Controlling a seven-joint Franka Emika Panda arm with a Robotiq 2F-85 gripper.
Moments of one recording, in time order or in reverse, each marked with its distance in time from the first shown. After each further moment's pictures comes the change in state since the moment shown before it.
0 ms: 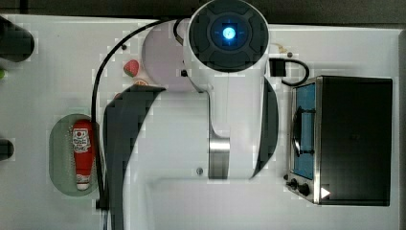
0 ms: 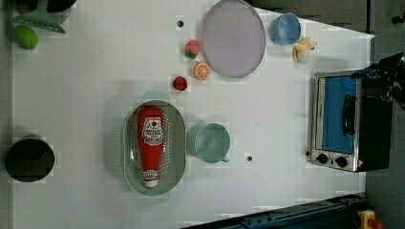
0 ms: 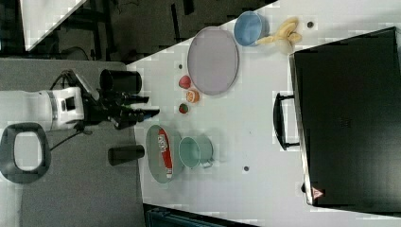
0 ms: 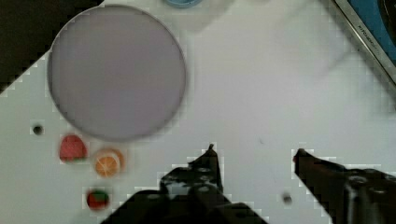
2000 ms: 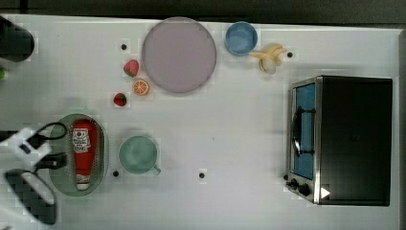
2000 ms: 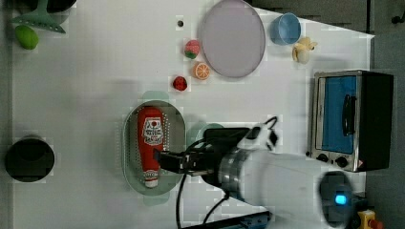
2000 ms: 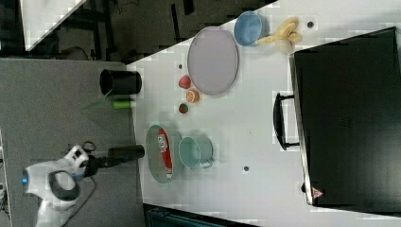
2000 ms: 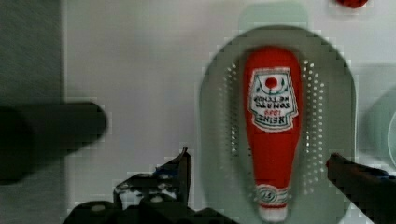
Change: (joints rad) arm 0.008 0.143 0.775 -0.359 -0.011 0.611 0.069
